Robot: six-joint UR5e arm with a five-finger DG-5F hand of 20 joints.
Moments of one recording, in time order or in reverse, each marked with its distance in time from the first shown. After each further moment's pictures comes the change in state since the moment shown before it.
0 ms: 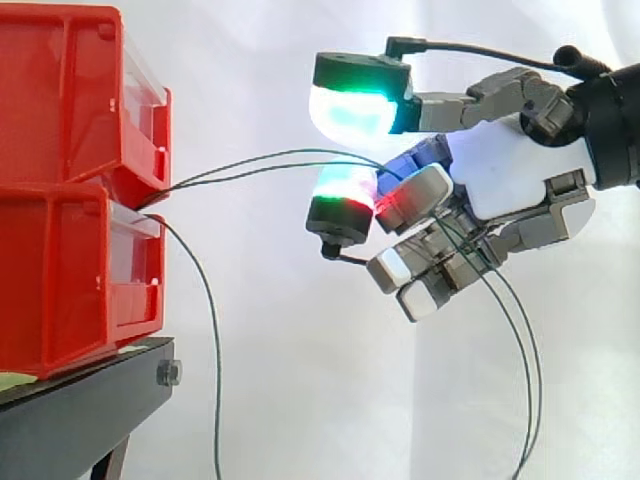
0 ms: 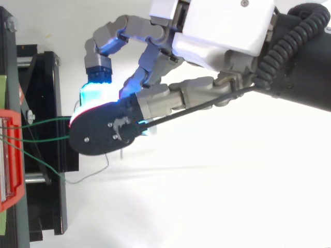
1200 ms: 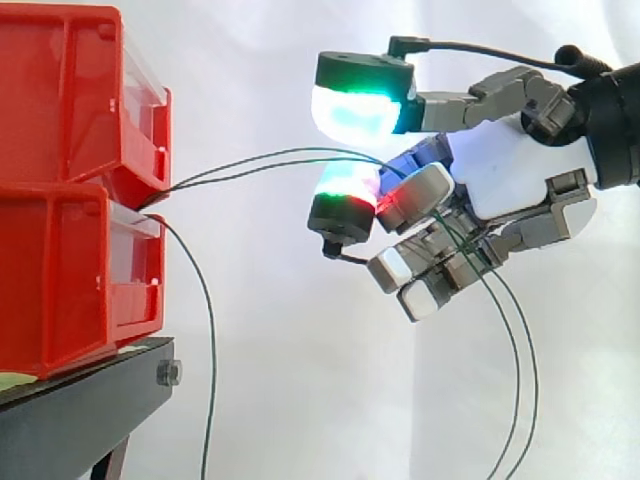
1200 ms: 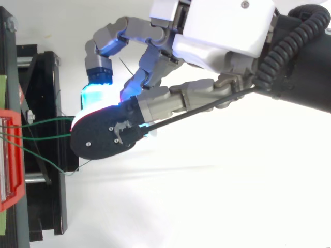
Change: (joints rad) arm 0.002 0.001 -0.001 -0.001 0.000 0.003
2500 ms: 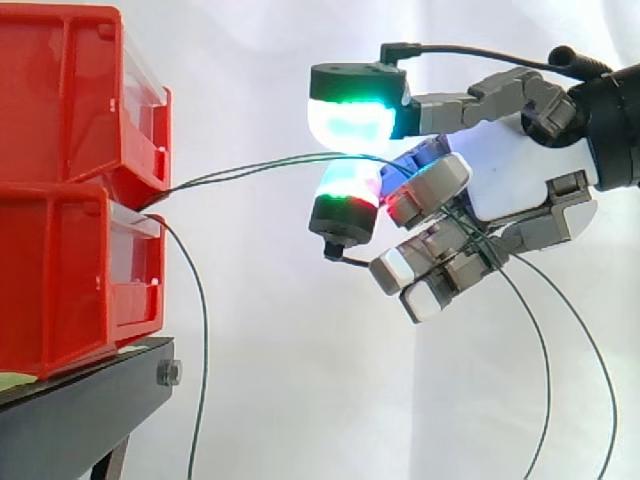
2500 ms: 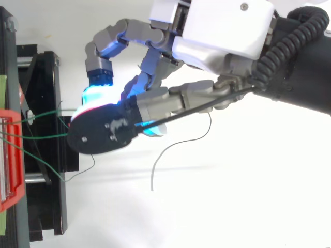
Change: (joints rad) arm 0.002 -0.001 -0.002 0.001 0.000 0.000
